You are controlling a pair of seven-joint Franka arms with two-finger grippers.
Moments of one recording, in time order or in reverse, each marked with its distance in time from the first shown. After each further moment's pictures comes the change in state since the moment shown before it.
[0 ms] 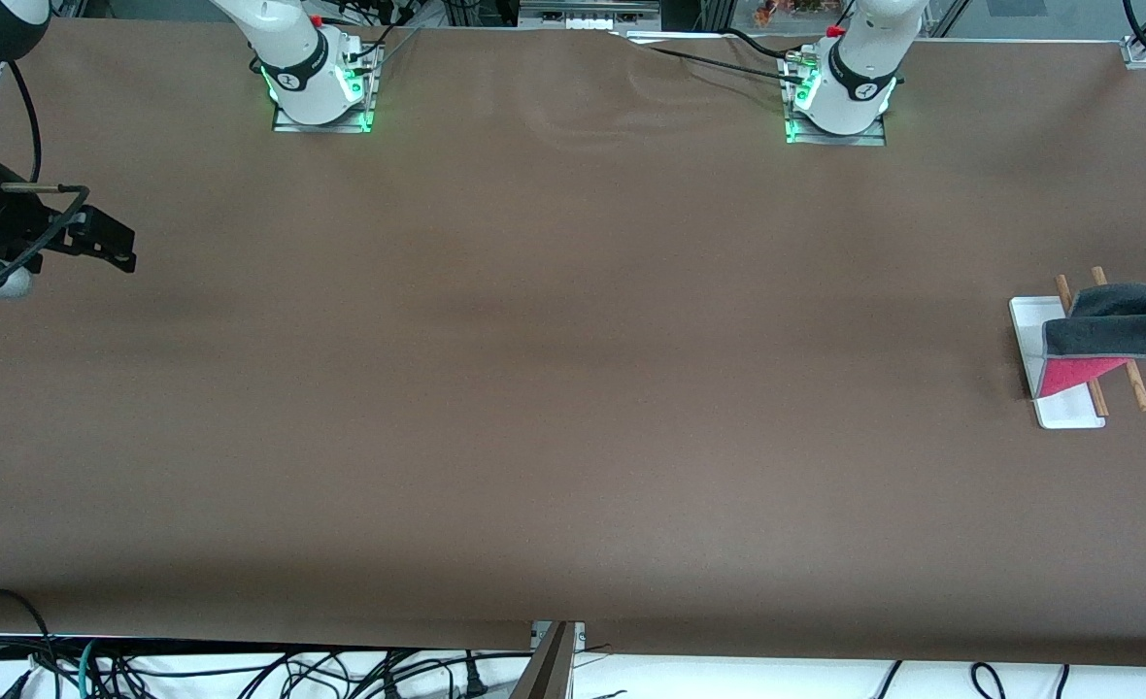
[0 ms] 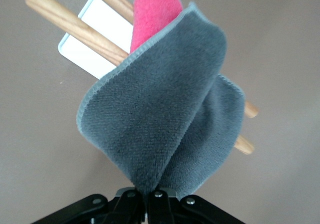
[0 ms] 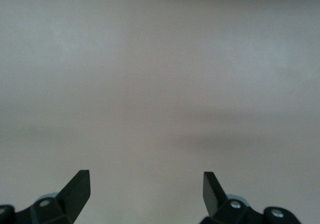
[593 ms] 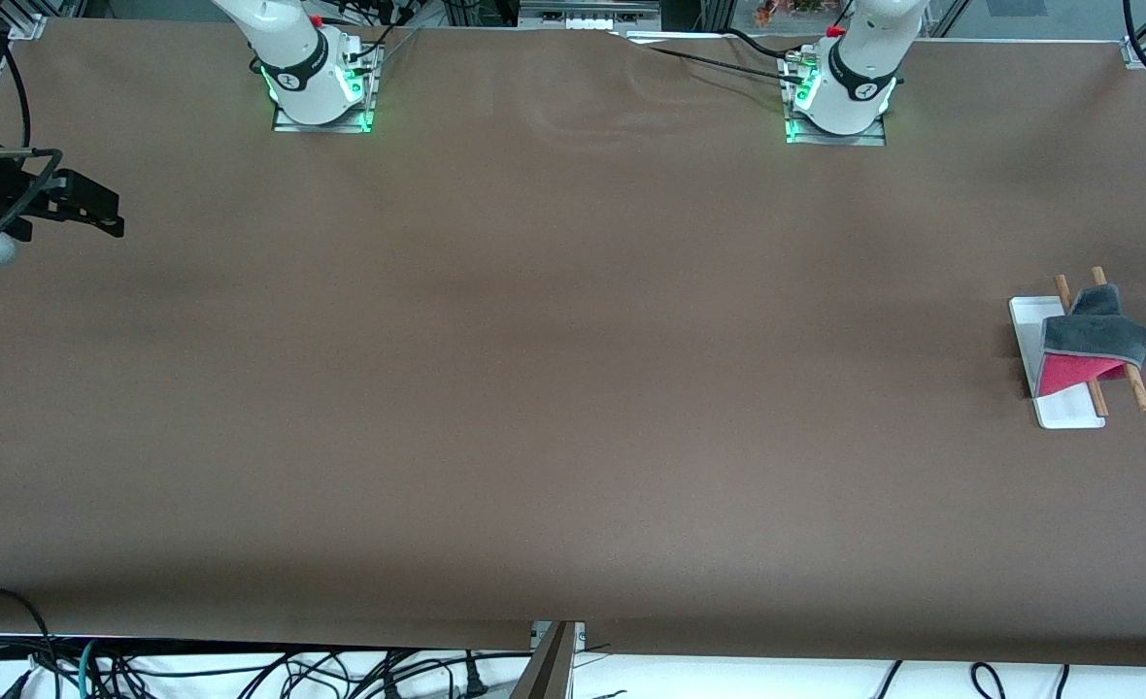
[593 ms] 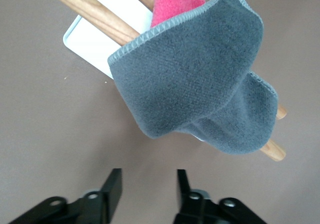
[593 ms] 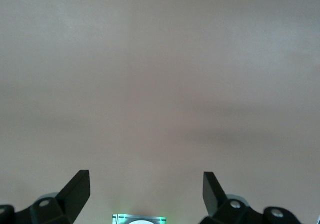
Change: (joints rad) left arm 0.017 0.041 0.000 0.009 0.000 0.051 0.000; right arm -0.024 -0.027 -0.022 -0.007 0.034 -0.062 -0.074
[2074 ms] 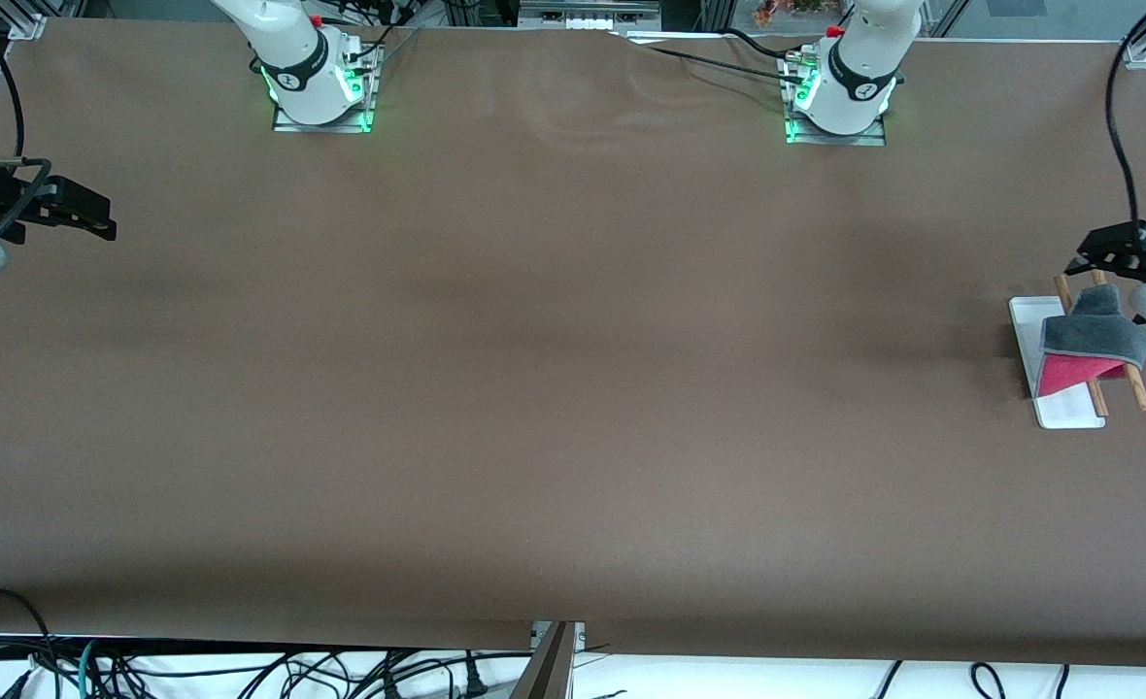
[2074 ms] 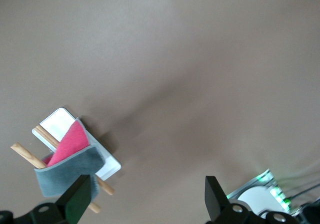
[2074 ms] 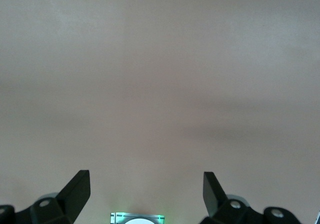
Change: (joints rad) left arm -0.190 -0.304 -0.462 0.140 -0.006 -0.511 -0.882; right arm -0.001 0.008 -0.008 -0.004 0.001 0.000 -0.008
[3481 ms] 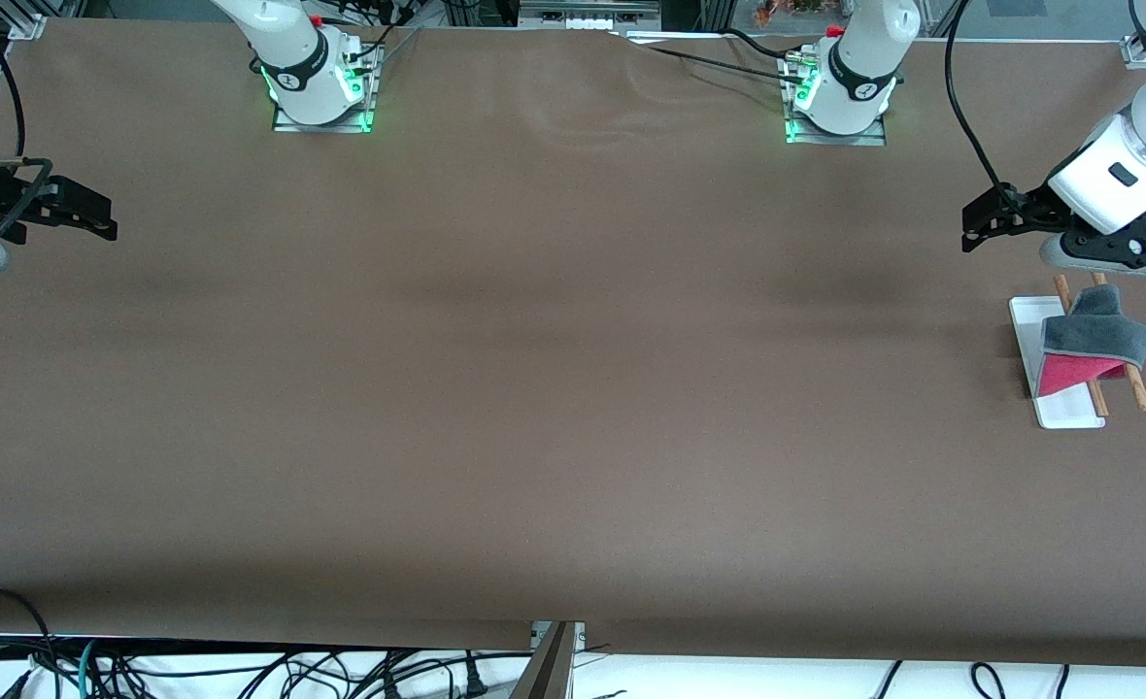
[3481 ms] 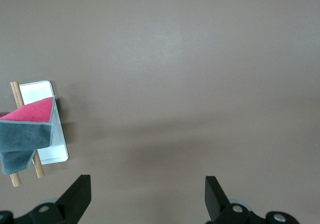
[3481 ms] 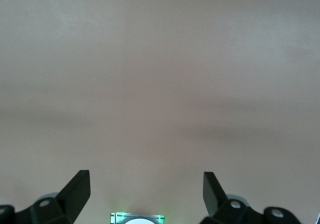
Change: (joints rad) left arm -0.675 -0.381 0.654 -0.425 -0.199 0.297 -0.506; right arm 0.000 0.000 0.000 0.000 0.001 0.000 -0.001
